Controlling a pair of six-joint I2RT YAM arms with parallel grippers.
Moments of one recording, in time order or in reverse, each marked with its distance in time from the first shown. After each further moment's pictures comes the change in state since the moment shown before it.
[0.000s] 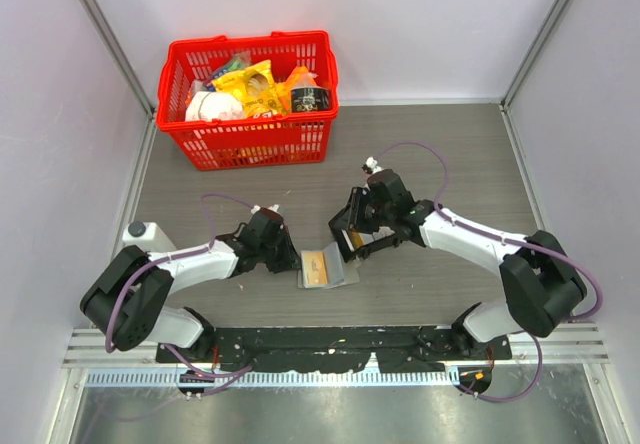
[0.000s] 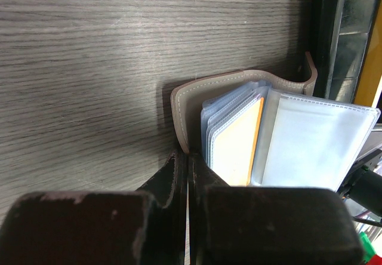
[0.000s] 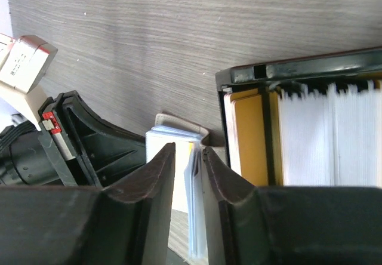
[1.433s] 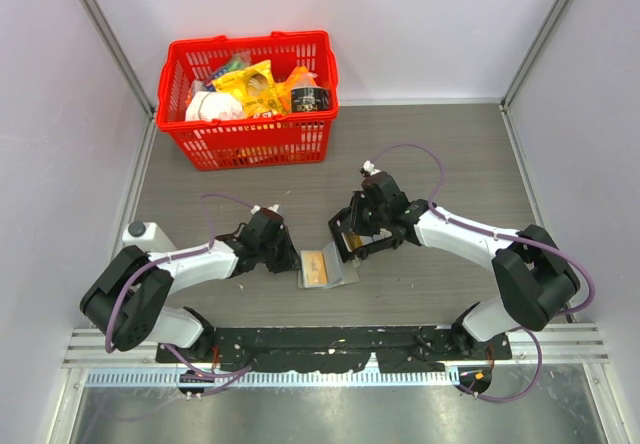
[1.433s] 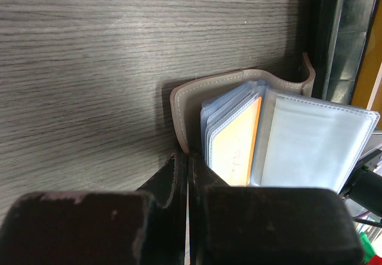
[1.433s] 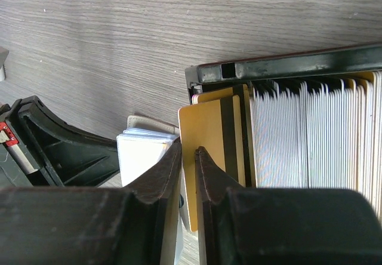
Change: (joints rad) left arm 0.000 -0.001 -0.001 0.002 -0.001 -0.001; right arm 0.025 0.027 0.014 -0.060 0.082 -0.035
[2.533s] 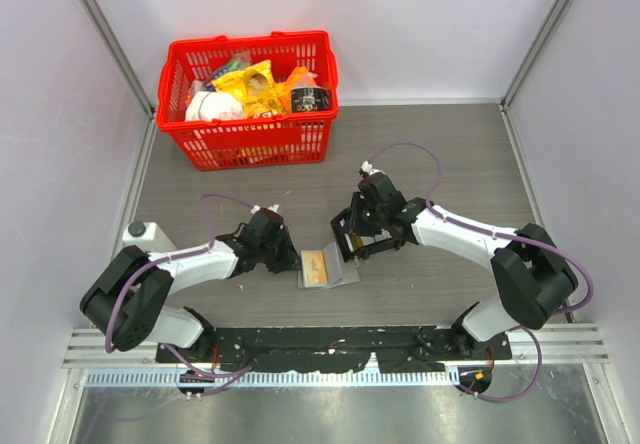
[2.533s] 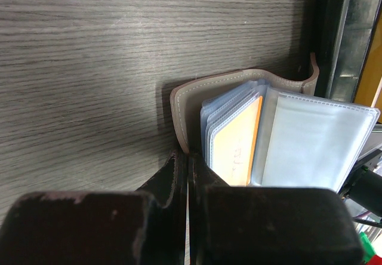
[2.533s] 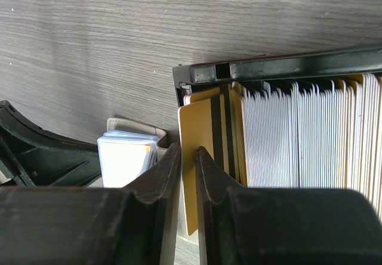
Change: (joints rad) left arm 0.000 0.000 -0.001 0.002 0.000 0.000; right arm 0.018 0.012 0.030 -0.069 0.077 -0.032
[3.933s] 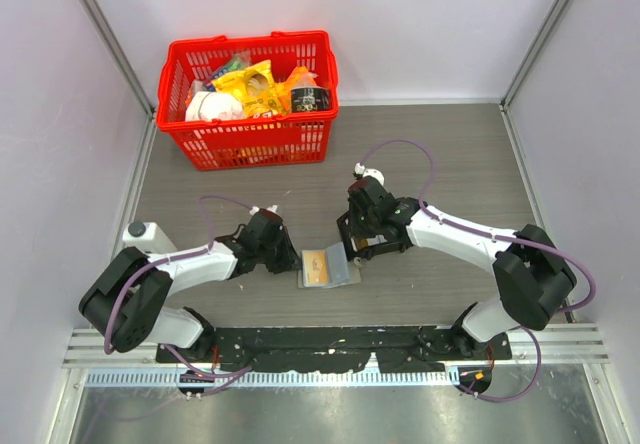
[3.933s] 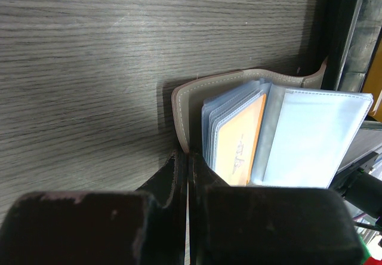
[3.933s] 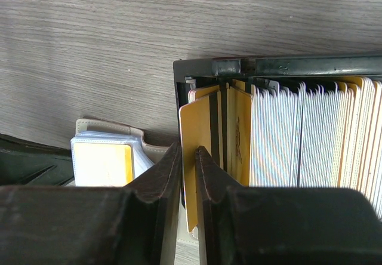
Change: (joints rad) left arm 0.000 -0.009 -0.012 0.011 -0.006 -0.018; right arm 0.072 0.000 0.051 -0.106 0.175 -0.055
